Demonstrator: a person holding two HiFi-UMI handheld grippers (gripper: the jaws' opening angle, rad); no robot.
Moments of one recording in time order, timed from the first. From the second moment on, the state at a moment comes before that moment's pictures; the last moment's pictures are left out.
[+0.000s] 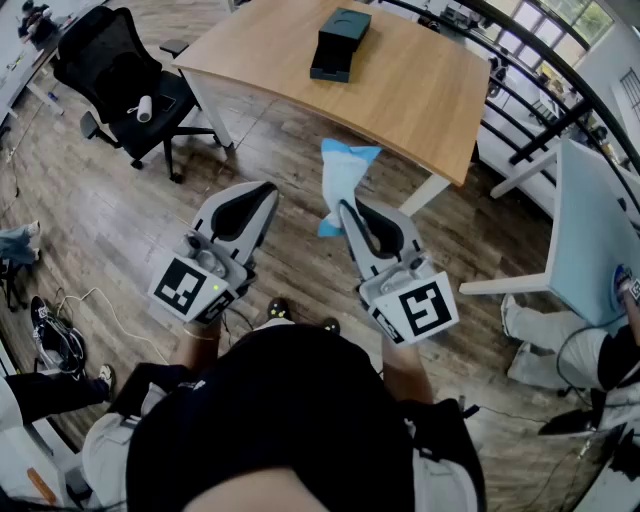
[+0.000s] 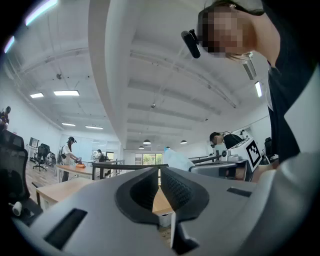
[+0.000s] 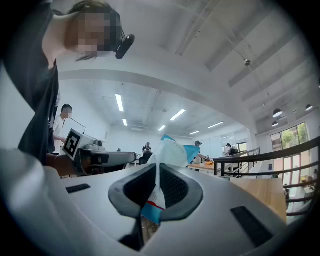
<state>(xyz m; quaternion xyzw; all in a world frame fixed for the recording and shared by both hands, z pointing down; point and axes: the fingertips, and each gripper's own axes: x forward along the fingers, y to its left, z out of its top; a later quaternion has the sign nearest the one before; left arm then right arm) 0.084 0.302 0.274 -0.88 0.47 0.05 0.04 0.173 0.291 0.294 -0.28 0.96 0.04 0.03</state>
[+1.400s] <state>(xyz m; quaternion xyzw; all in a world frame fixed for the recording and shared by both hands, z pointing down) 0.133 0.315 0.289 -0.86 0.50 0.01 0.04 0.231 0.298 0.307 -0.26 0.96 0.01 0.06</state>
